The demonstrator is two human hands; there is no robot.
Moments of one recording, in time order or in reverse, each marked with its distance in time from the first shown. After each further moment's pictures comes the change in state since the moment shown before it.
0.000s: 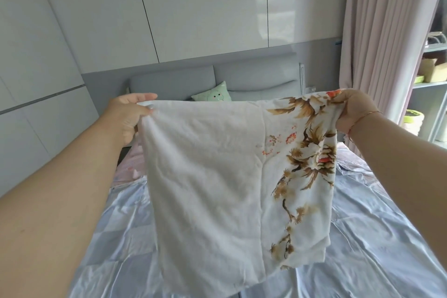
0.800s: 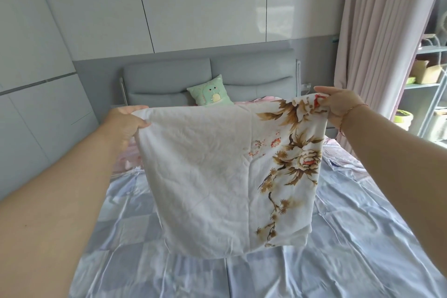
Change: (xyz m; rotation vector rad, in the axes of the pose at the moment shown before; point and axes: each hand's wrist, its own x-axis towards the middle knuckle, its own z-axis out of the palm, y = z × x) left_hand -0.004 -0.040 -0.007 0.092 0.040 -0.109; right_hand 0.003 0.007 0.002 -0.453 0.036 -0.053
